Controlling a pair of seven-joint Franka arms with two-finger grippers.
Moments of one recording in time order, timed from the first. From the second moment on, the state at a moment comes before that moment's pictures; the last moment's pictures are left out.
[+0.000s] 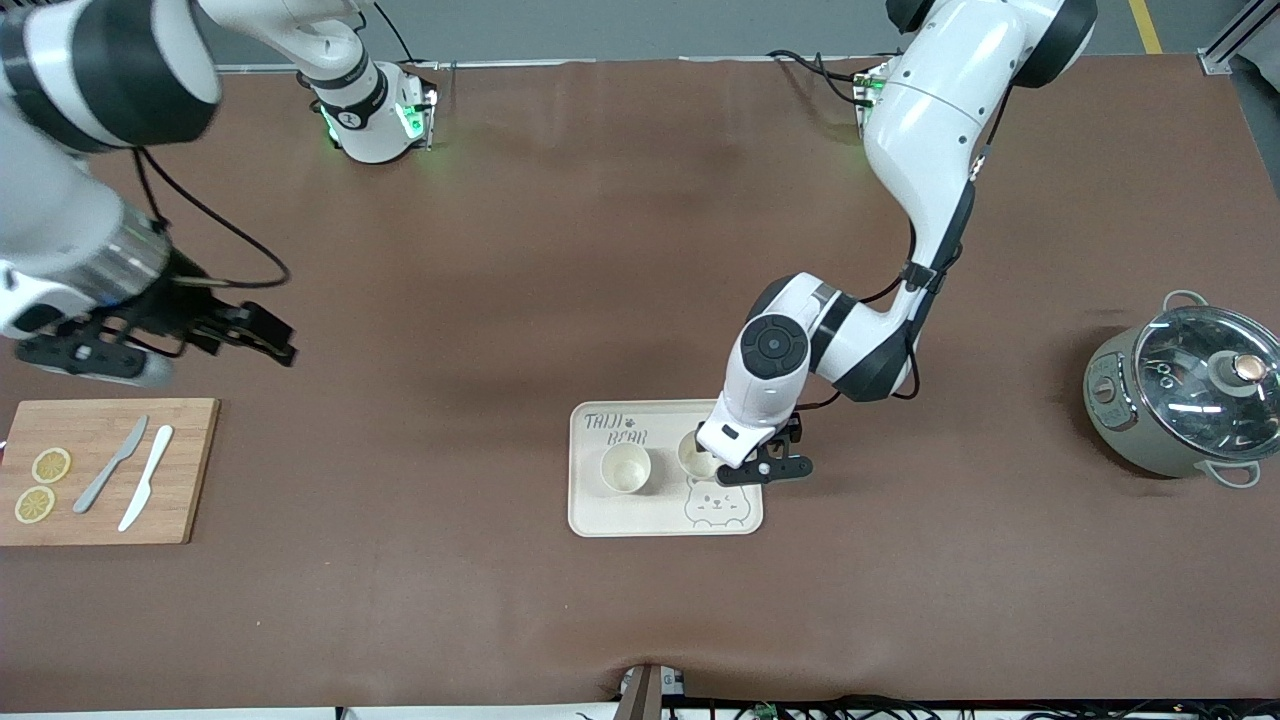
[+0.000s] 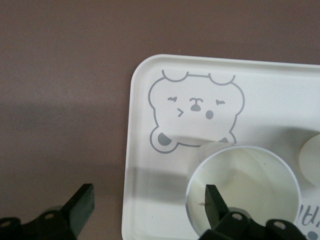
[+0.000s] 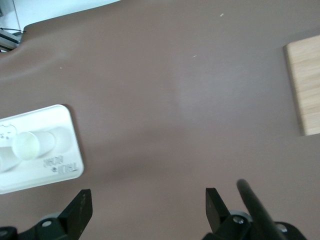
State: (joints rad) left arm -0.49 0.80 -0.10 -1.40 0.20 2.27 -0.75; right arm 0.25 0.18 -0.05 -1.55 0.07 1.82 0.43
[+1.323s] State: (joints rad) left arm -0.51 0.83 -0.10 -1.39 0.26 2.33 -0.91; right arm 0.59 0.66 -0.06 -1.36 0.07 2.24 0.82
